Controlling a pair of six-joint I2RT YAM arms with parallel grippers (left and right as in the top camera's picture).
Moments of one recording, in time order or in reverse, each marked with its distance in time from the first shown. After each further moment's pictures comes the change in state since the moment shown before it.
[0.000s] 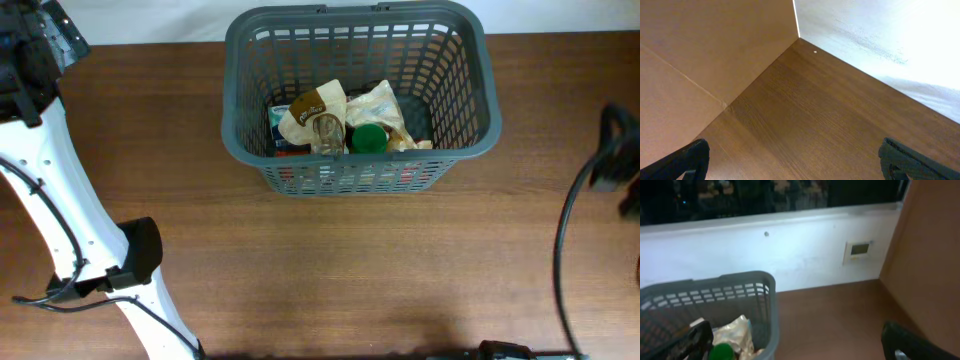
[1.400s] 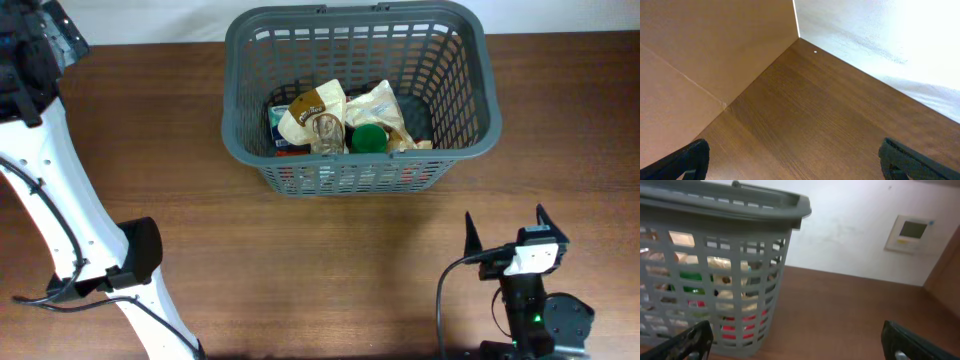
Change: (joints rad) left arm 0.000 0.000 0.000 0.000 0.000 0.000; right arm 0.011 -1.003 -1.797 0.991 -0.163 -0.176
